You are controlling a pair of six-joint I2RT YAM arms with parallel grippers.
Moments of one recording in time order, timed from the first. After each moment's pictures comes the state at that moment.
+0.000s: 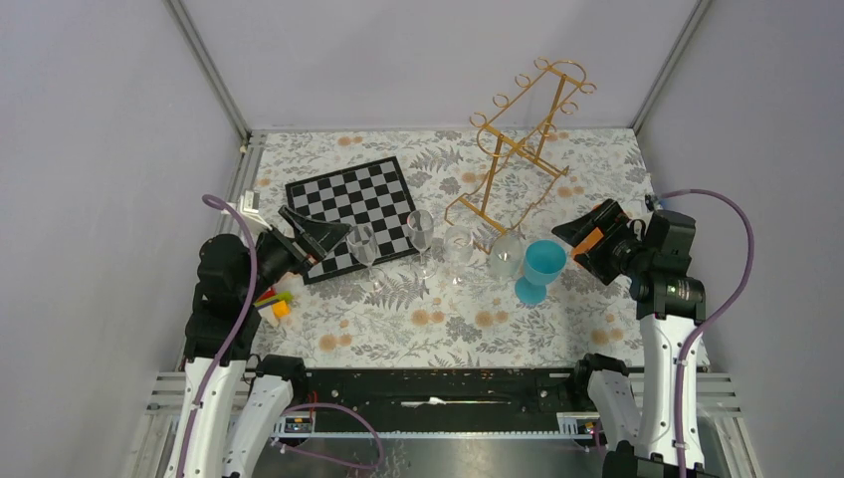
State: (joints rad) left arm -0.10 0.55 0.83 -0.46 0.46 -0.90; right arm -0.21 0.75 0.92 -0.79 -0.50 0.72
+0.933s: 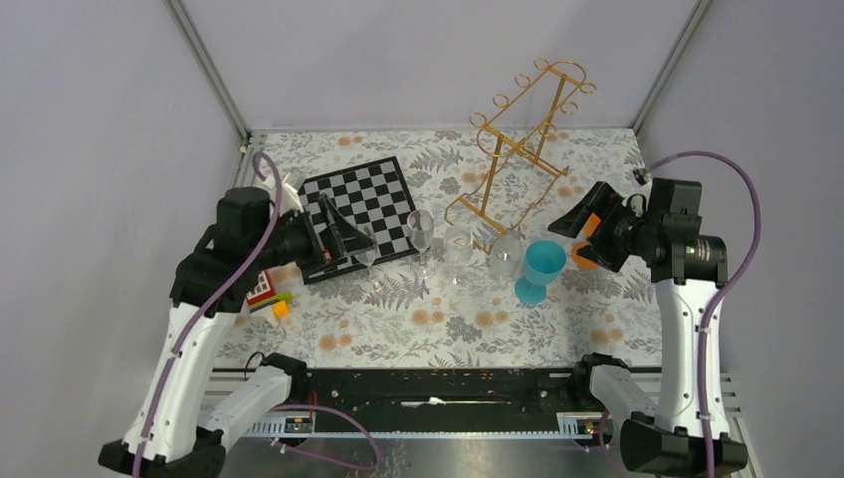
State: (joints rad) left arm -0.24 0.85 1.21 -0.92 0.55 -0.74; right arm -0.16 0.94 1.22 -1.09 -0.50 0.57
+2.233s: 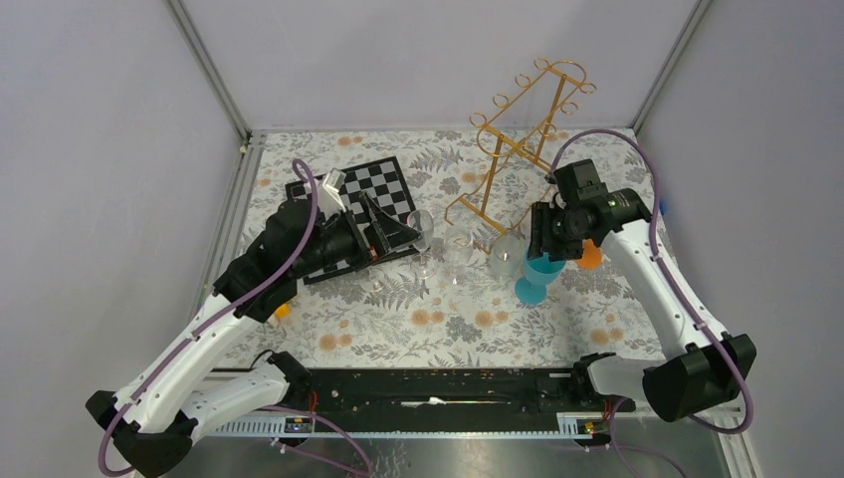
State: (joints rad) left arm -0.68 0.88 1.05 -0.50 0.23 -1.03; right arm 0.30 1.25 1.27 -1.15 -0.08 0.33
